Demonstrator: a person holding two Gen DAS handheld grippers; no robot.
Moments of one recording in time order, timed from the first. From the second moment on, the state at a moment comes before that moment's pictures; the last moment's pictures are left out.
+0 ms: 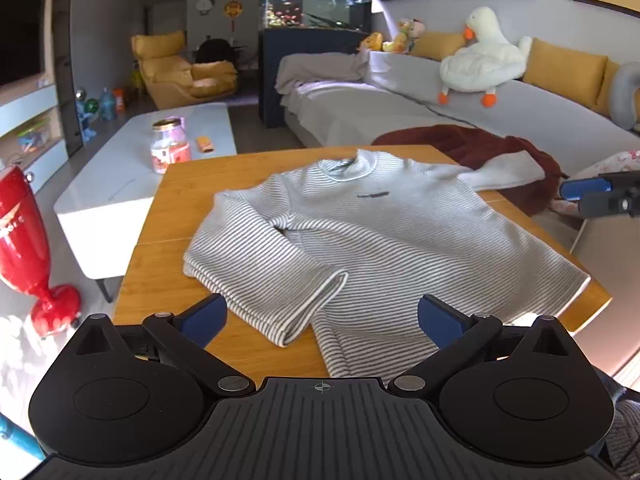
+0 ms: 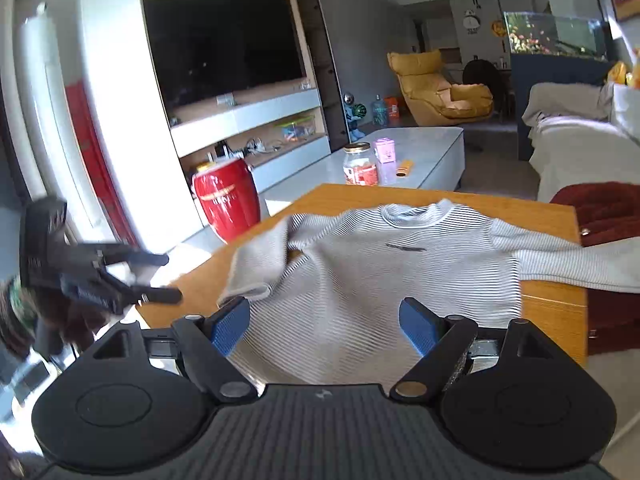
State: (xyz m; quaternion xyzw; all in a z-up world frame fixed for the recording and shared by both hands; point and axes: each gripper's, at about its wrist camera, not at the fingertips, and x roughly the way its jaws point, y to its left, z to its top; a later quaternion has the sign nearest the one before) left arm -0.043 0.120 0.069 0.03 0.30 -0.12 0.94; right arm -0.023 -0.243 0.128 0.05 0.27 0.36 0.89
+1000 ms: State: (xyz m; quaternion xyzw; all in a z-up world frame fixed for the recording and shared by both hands) left arm 0.095 0.107 0.045 0.01 0.31 -0.09 0.95; right arm 0.164 -0.109 0.206 -0.04 0.20 0.34 0.92
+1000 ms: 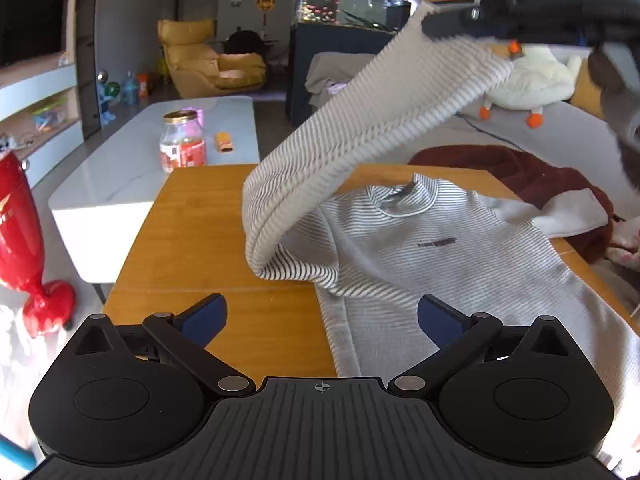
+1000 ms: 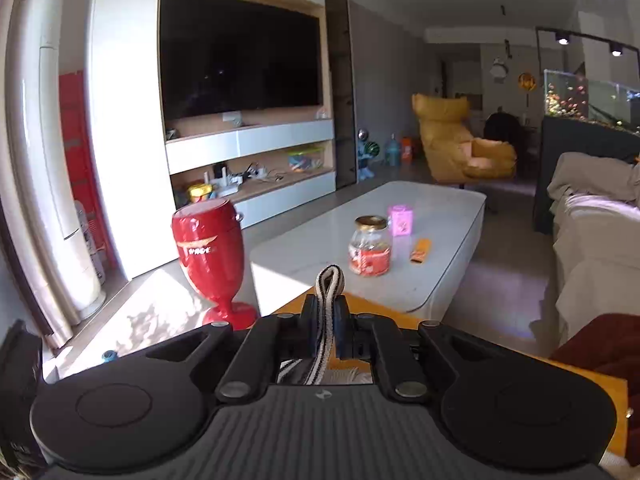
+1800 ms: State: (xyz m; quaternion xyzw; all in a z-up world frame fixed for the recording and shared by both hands) left arm 0.107 0.110 0.063 -0.04 0.29 -0.13 0.95; right arm 0.266 -0.221 0.031 0.05 0.39 0.16 0.90
